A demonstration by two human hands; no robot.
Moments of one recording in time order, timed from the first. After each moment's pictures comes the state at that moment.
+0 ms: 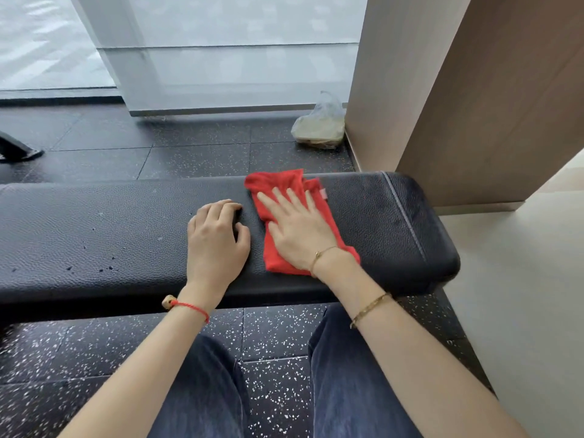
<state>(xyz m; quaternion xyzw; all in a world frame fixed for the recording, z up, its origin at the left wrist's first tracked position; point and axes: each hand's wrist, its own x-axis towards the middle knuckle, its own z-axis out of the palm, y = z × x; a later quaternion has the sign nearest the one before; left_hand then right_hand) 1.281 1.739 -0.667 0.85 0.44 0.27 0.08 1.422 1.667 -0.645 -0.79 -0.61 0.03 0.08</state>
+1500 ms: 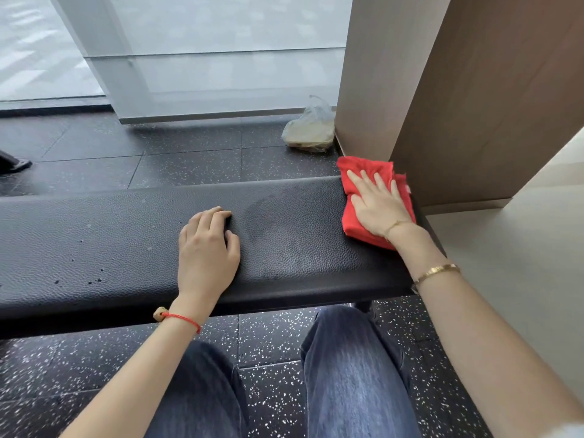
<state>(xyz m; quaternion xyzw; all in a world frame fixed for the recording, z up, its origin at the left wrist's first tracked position) 1.281 1.736 -0.669 0.86 0.44 0.25 0.07 1.561 1.621 -0.639 -0.89 -0.44 0.07 0.10</state>
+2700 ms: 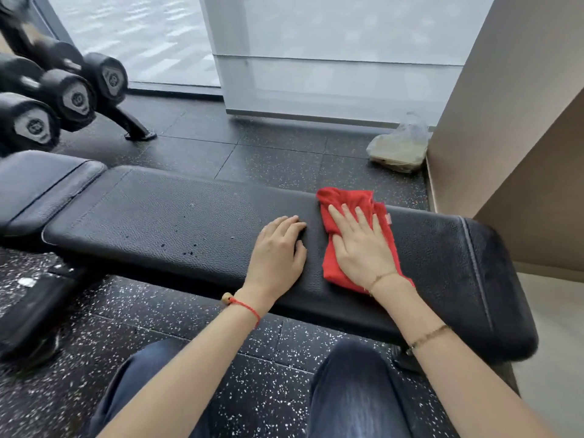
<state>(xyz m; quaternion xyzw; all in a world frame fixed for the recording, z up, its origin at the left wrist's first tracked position) 1.277 1.735 -0.658 0.86 0.44 0.24 0.12 1.443 1.685 -0.644 -0.77 -0.63 0.03 0.09</state>
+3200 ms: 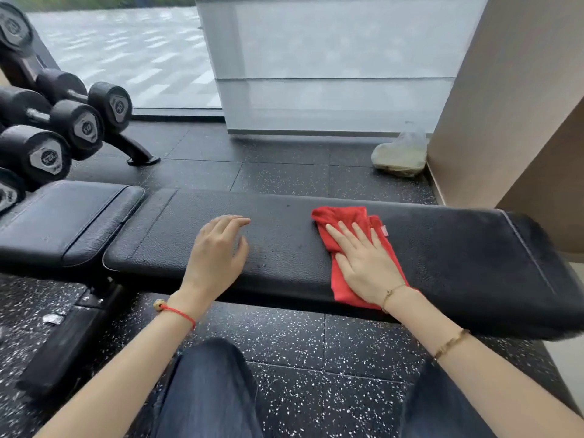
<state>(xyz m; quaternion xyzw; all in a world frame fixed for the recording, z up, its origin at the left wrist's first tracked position) 1.072 1.826 -0.628 0.87 0.41 0.27 0.05 1.330 1.704 -0.648 -0.76 -0.64 0.02 0.09</state>
